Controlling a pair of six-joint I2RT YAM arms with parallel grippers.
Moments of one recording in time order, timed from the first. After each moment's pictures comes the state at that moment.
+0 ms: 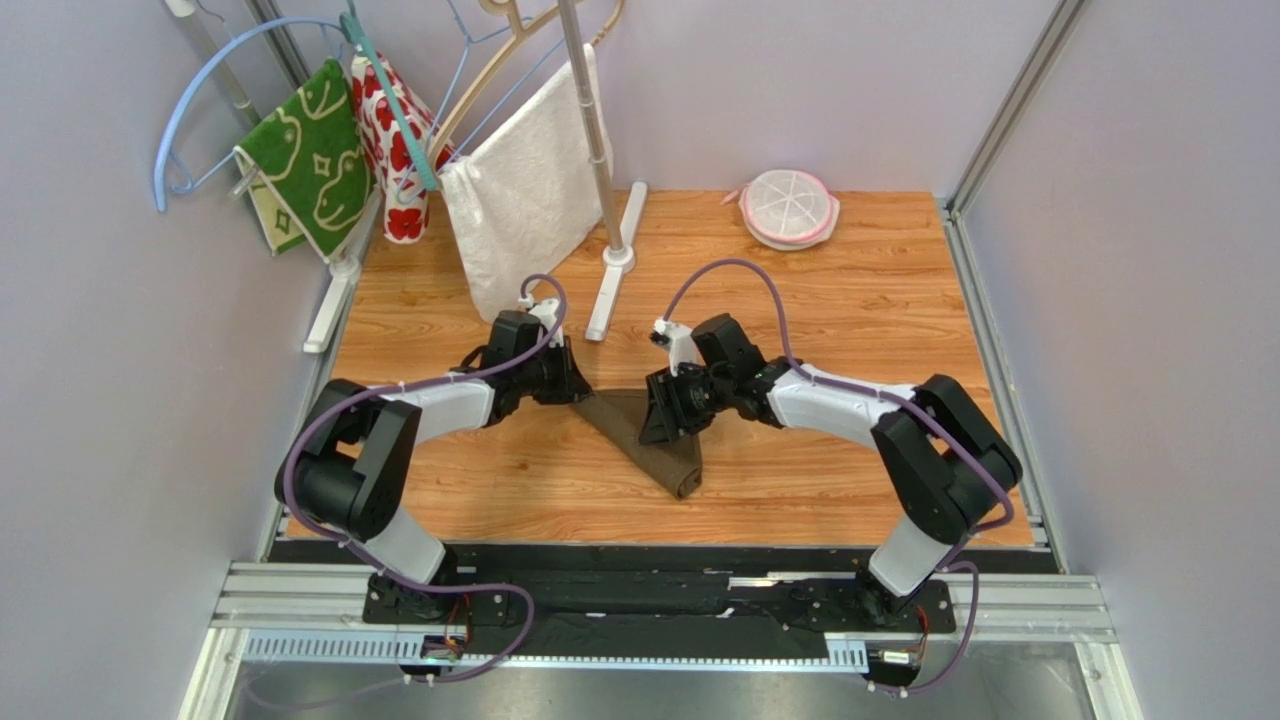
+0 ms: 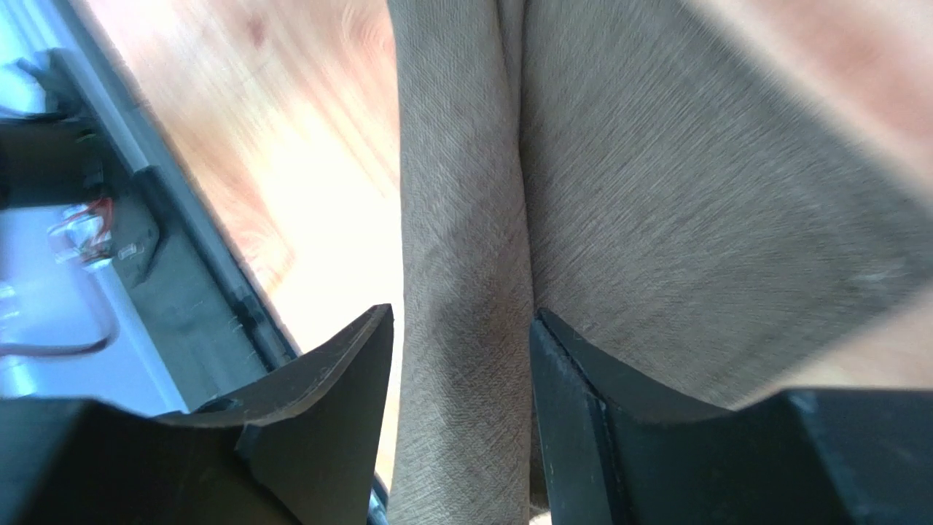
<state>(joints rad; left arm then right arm) -0.38 1.58 0.69 0.17 0.28 -0.41 0.68 1.68 0.89 -0.05 -0.55 0.31</state>
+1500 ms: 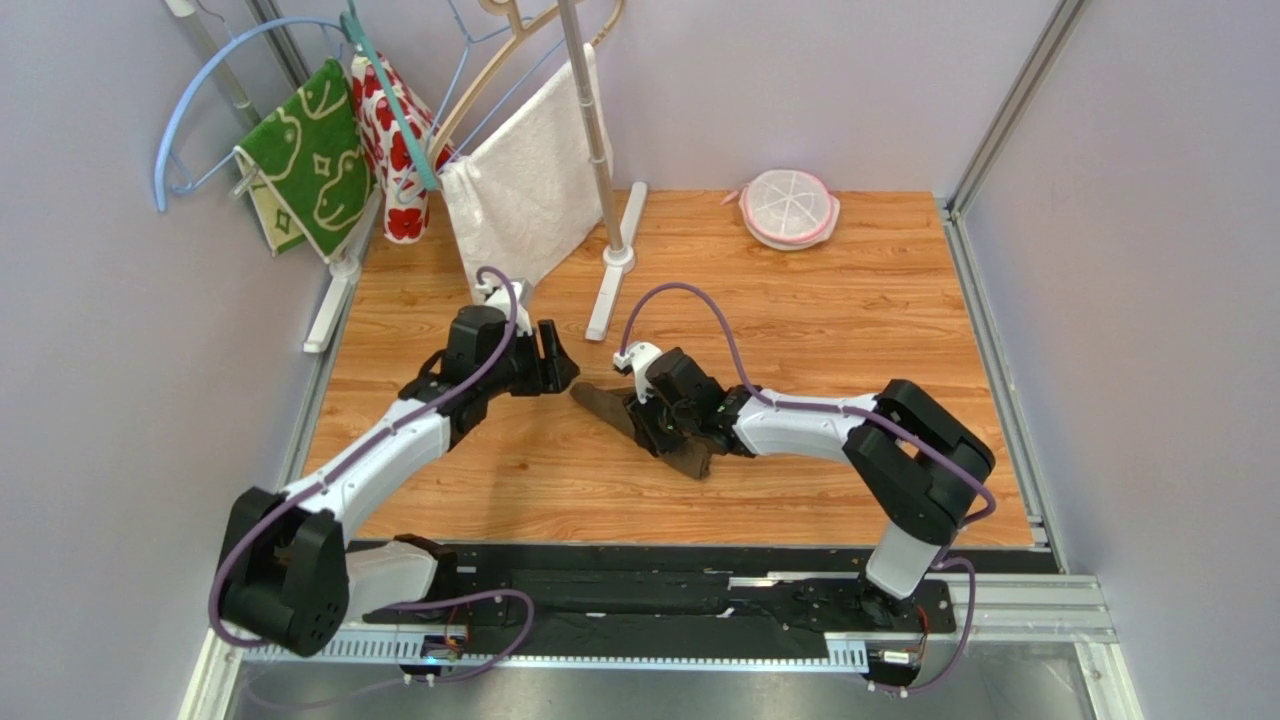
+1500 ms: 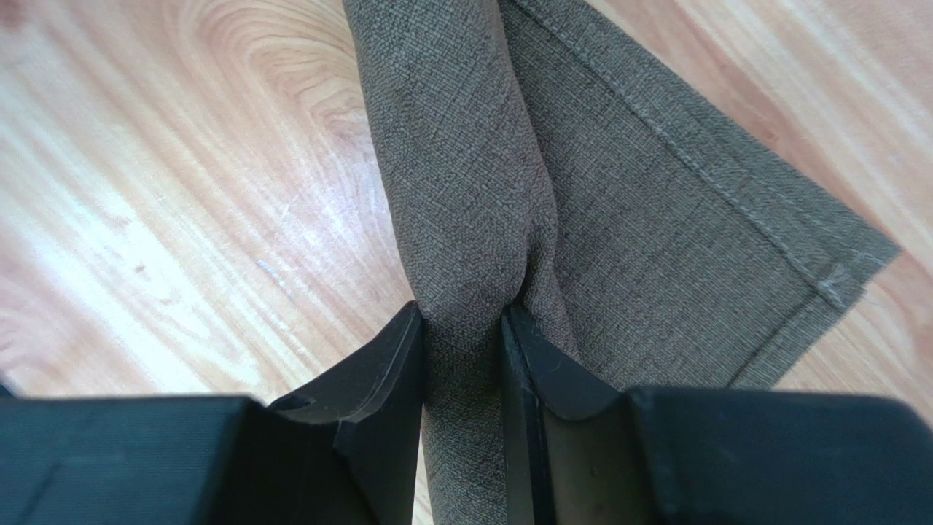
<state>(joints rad) -0.37 1.24 0.71 -0.09 0.17 -0.41 0.91 1.72 0.90 0.00 -0.01 0.15</state>
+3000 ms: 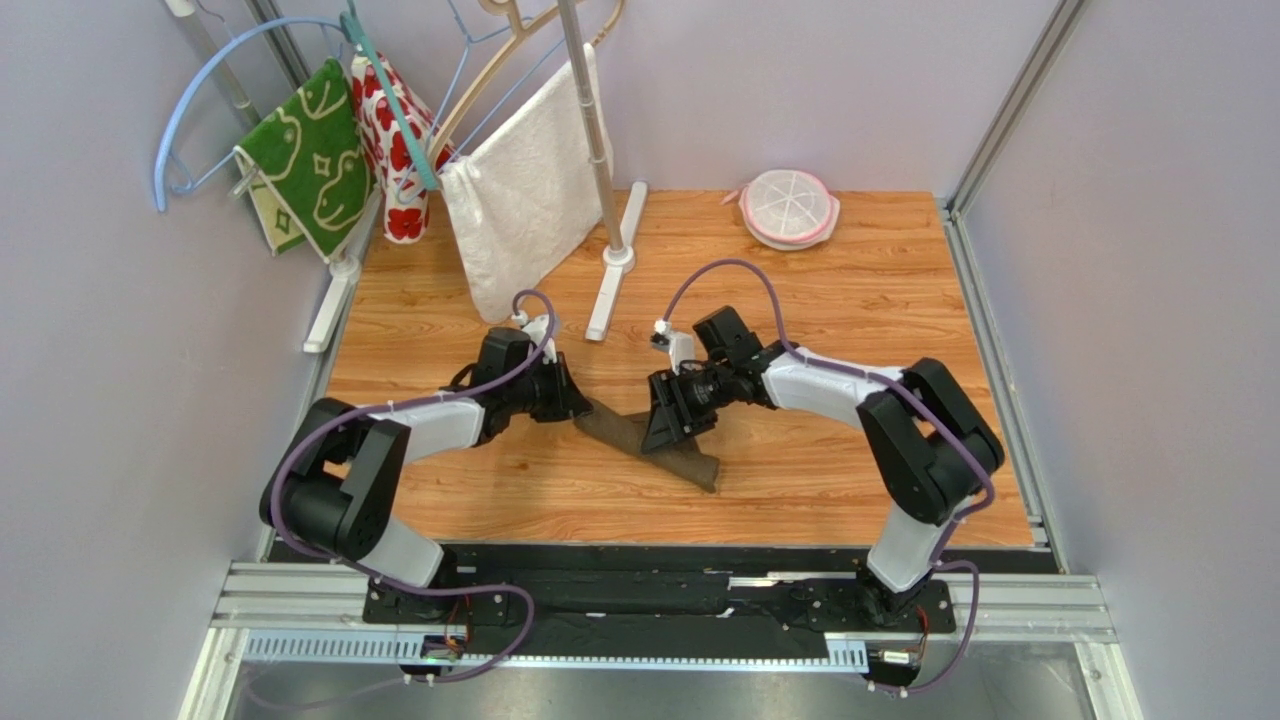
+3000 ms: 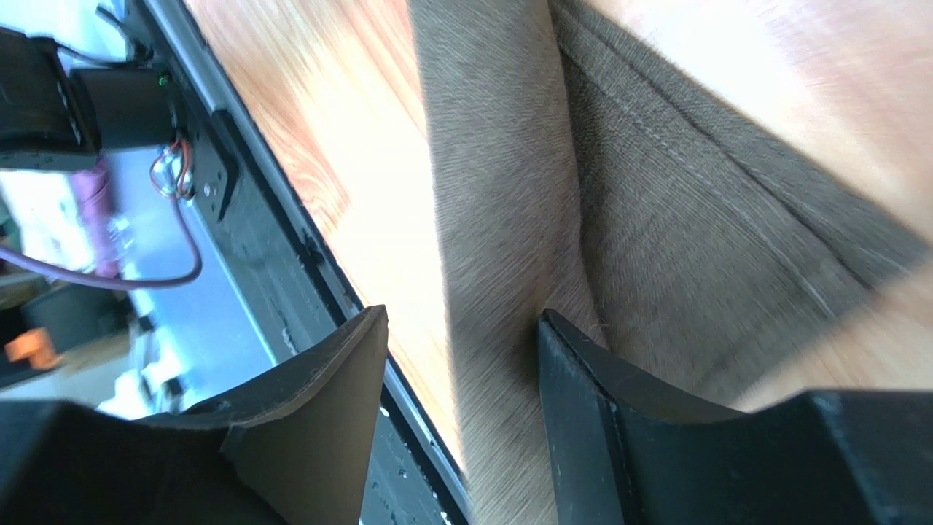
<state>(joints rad) -0.36 1.50 0.56 0.22 0.37 -0.47 0.63 1.76 0.99 -0.23 -0.73 0.29</state>
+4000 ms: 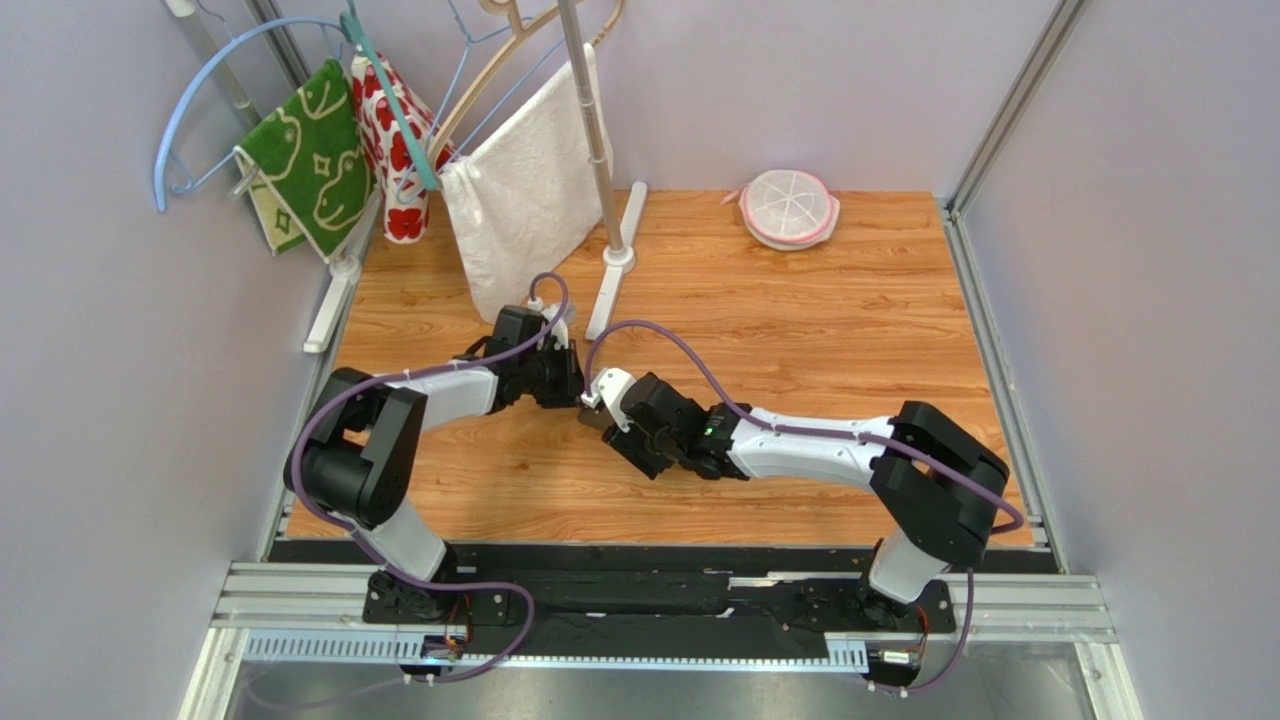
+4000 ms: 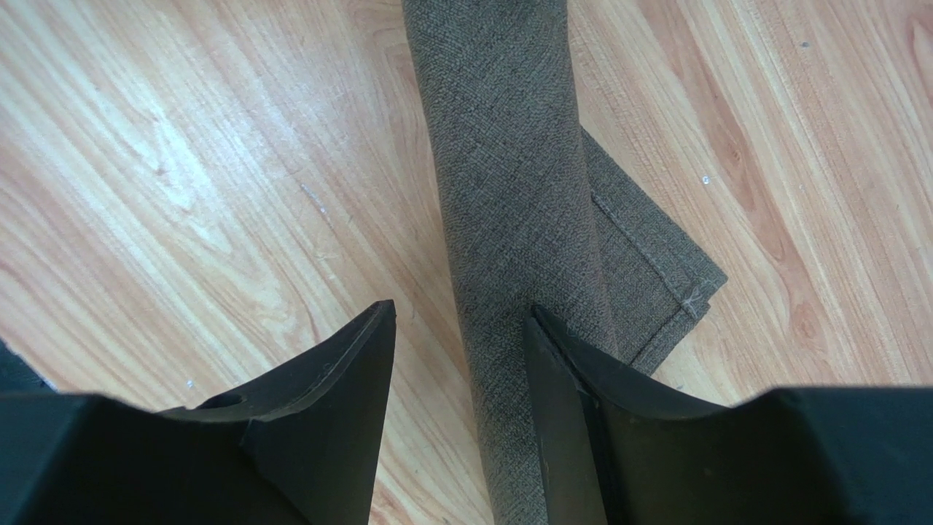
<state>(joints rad) -0.36 1.64 0.76 0.02 0.40 -0.40 1.04 1.63 0.95 -0.16 0.15 -0.04</state>
